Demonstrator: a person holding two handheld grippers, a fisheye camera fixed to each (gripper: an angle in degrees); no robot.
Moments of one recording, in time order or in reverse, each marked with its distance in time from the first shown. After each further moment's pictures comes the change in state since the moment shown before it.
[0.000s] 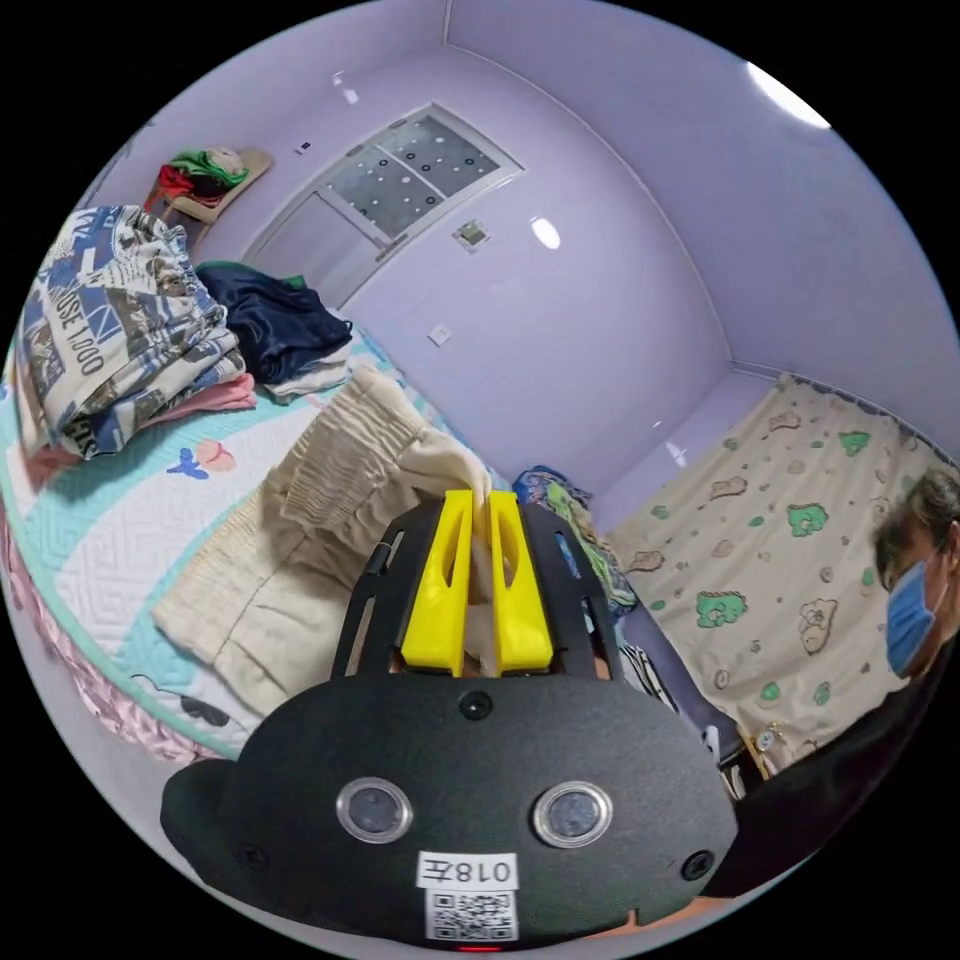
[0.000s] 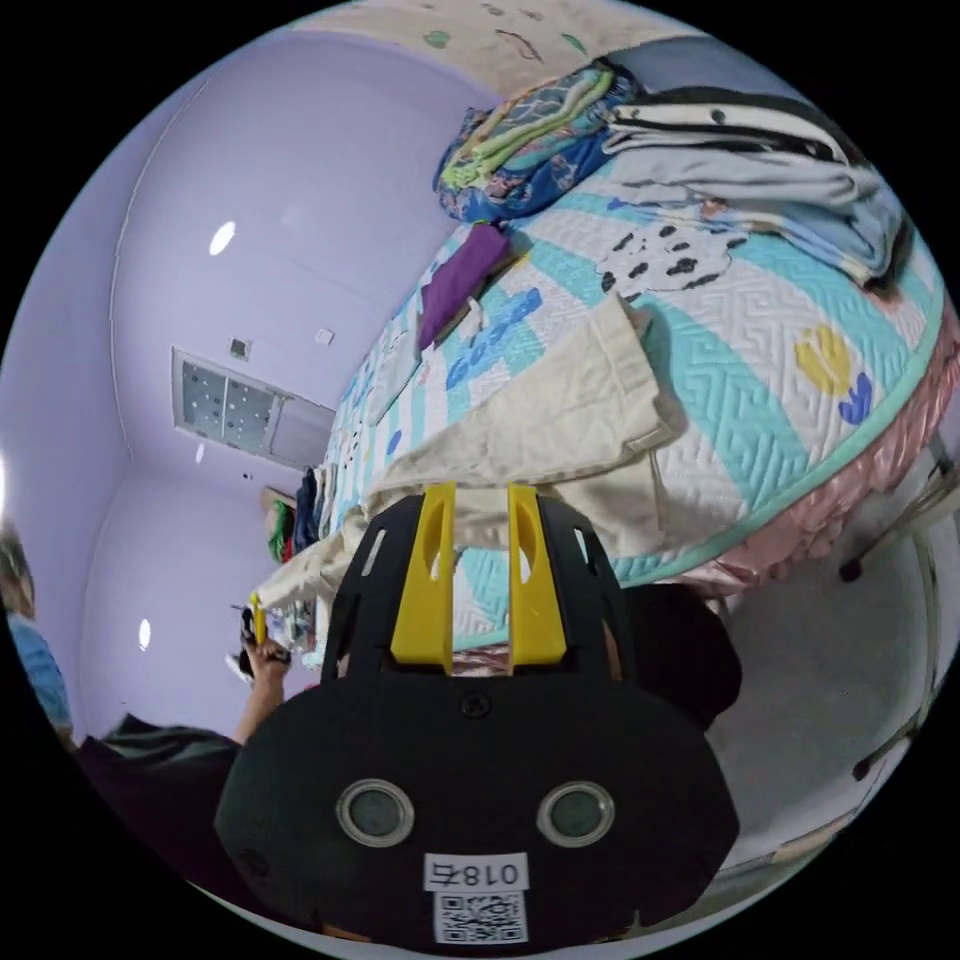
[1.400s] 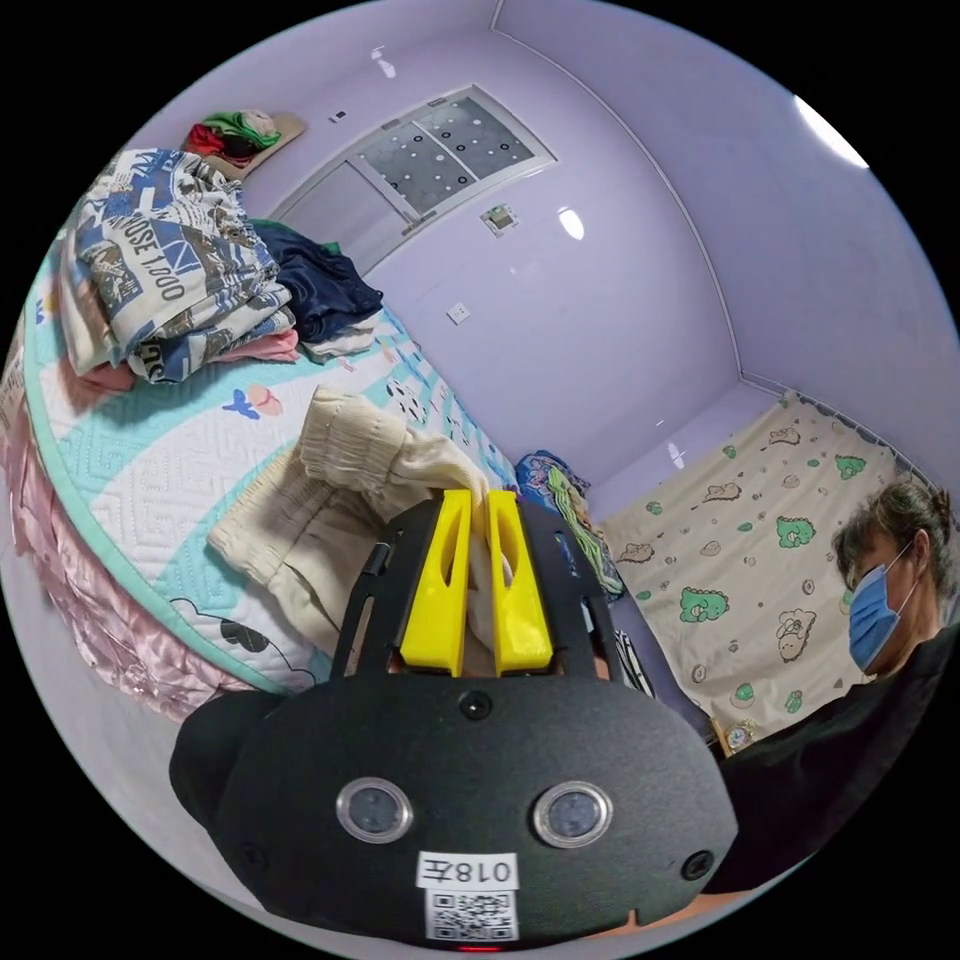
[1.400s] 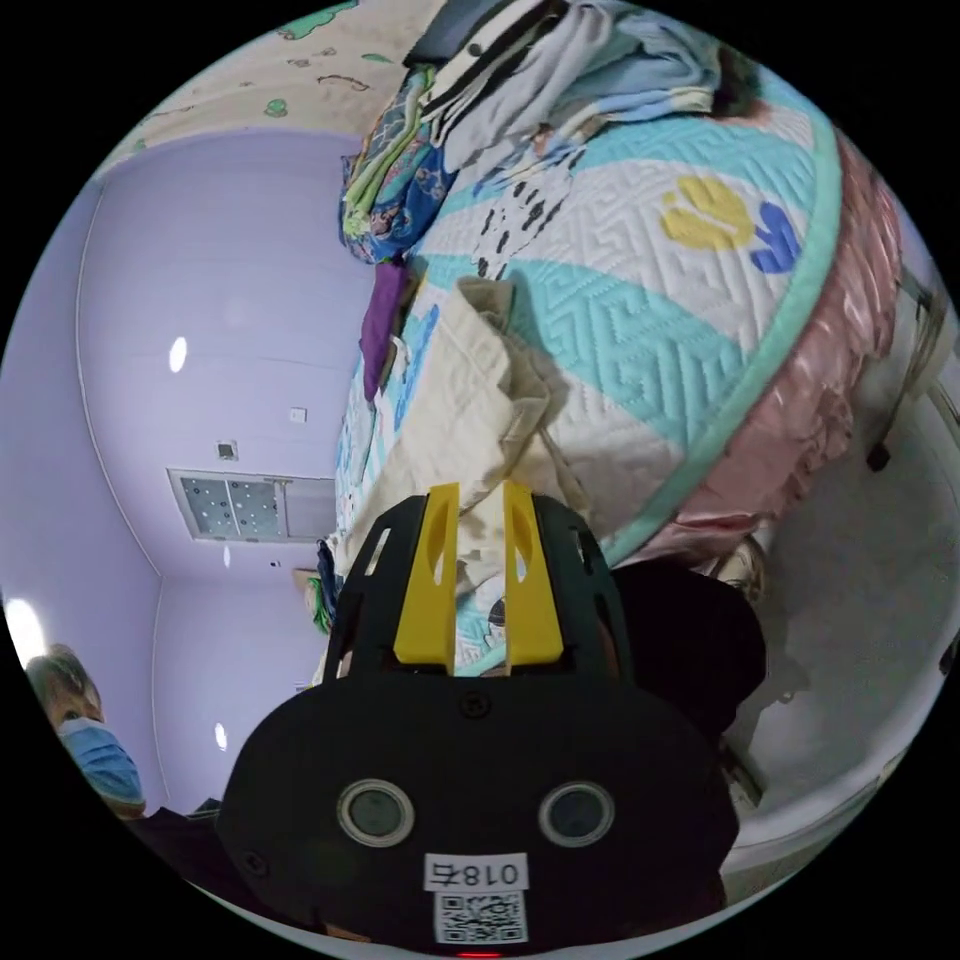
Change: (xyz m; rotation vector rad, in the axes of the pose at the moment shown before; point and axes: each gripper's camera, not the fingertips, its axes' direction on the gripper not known) left arm -0.053 0.069 -0.009 -0.048 0.003 -0.078; right arm 0.058 -0.060 -0.047 0.060 -0.060 0.274
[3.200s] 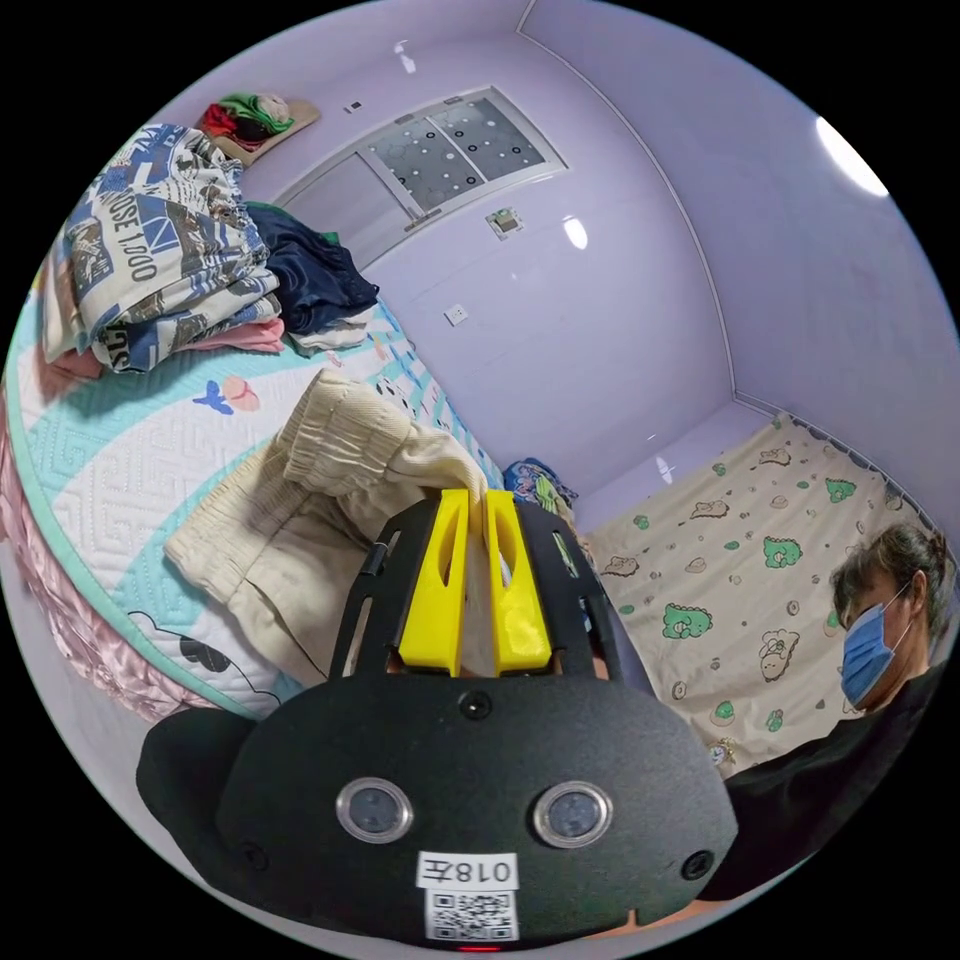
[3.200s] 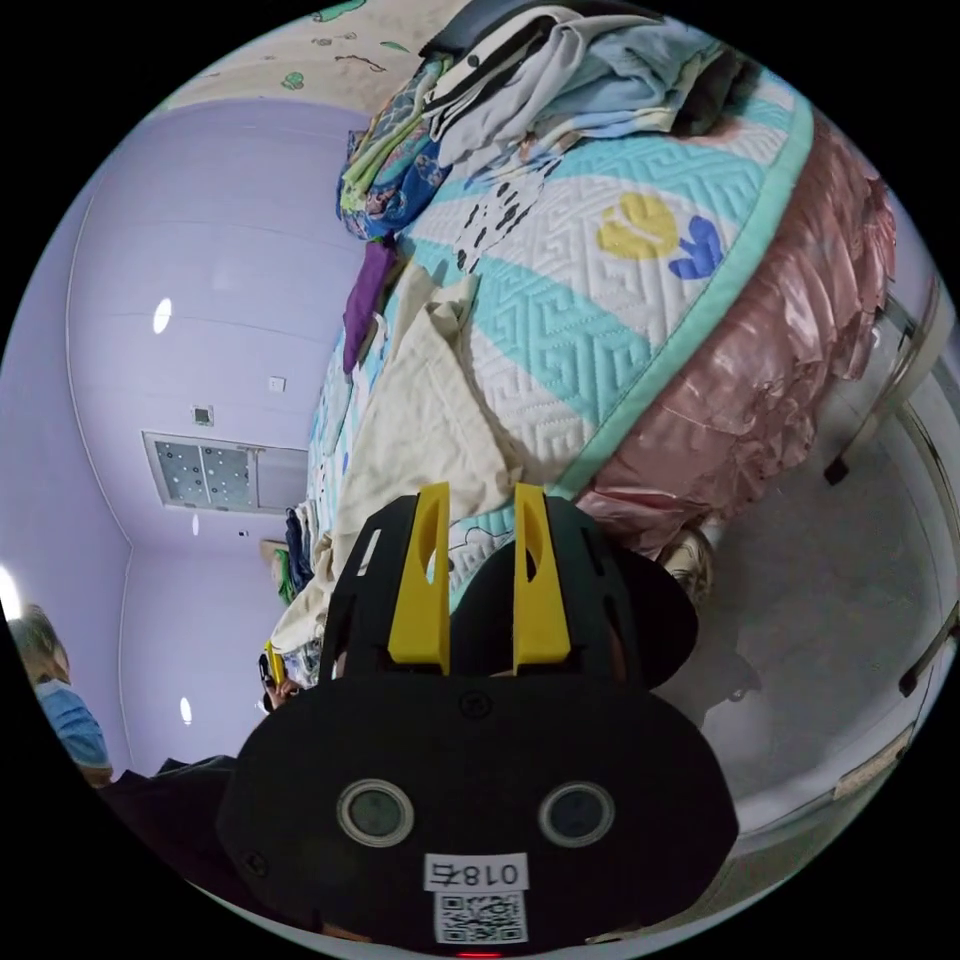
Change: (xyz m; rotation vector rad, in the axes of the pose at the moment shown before) left arm 0.009 -0.006 0.052 0.010 0.036 -0.040; right arm -0.018 0.001 -0.039 -0.052 0.111 -0.085
